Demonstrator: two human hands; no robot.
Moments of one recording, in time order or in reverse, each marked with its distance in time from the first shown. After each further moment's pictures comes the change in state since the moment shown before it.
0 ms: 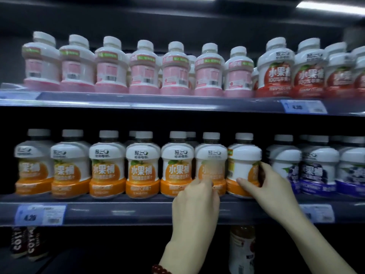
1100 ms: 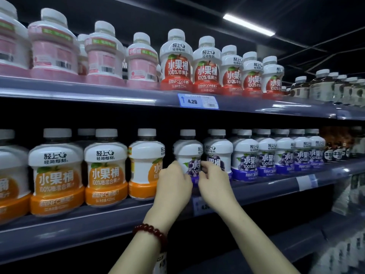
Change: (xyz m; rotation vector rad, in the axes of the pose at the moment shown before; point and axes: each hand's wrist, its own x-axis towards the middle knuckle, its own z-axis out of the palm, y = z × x) left_hand 0.067 0.118 0.109 -0.360 -0.222 -0.117; right_hand 0.020 0.068 -0.056 0.014 0.028 0.180
